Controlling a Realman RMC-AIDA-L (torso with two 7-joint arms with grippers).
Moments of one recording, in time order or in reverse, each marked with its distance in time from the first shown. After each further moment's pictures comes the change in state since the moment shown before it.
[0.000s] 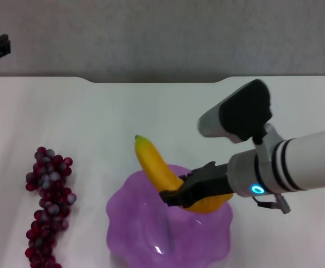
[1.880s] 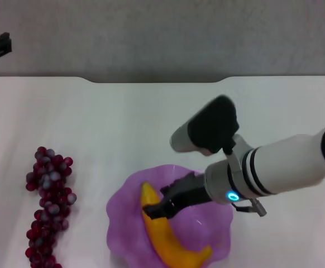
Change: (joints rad) left arm 0.009 -0.002 0.010 -0.012 0.000 0.010 0.003; right arm 0.159 0.001 -0.137 0.245 0.162 -0.118 -0.082
